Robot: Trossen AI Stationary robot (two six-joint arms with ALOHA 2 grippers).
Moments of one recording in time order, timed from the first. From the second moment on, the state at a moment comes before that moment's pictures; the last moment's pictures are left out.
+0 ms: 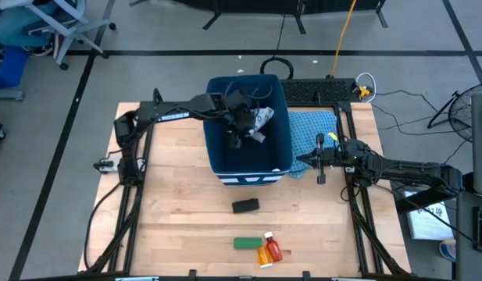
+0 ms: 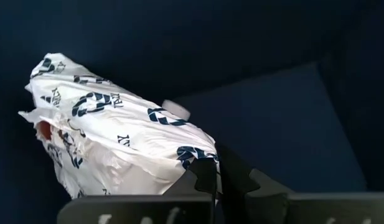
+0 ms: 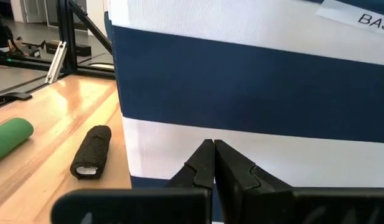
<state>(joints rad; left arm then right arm) 0.37 1.92 1.68 -0.73 0.21 0.50 -0.29 0.41 0.02 0.35 -0.26 -0.16</state>
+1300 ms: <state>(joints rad) 0.37 2.02 1.67 -0.69 0.10 0.44 -0.29 0.41 0.02 0.35 -0.26 -0.15</state>
